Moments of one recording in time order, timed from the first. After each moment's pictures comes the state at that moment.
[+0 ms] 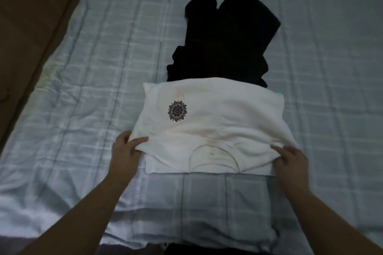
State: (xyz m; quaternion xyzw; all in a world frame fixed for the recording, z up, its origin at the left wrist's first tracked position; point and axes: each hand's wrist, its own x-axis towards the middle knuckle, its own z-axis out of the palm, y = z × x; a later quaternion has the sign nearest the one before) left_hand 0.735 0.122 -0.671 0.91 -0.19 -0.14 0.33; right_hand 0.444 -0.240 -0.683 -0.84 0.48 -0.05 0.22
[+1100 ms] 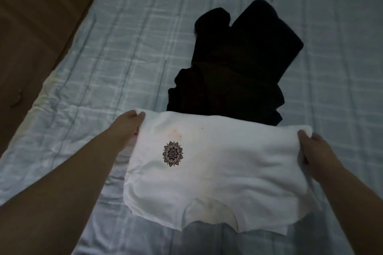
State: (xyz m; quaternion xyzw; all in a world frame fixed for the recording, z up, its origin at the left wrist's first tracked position) left_hand 0.885 0.004 -0.660 0.80 0.12 -0.33 0.49; right_hand 0.587 -0.374 -0.636 -0.64 0.59 -0.06 0.49
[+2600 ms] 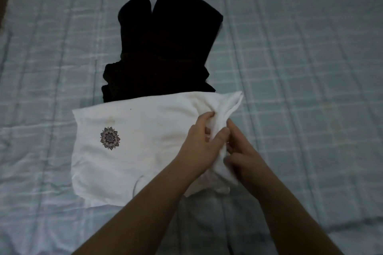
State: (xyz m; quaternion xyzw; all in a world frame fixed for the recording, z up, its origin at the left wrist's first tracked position) left_hand 0.608 -0.215 -0.564 0.77 -0.23 -0.42 0.43; right_hand 0.487 -0.296 -0.564 -0.57 0.33 -0.02 0.76
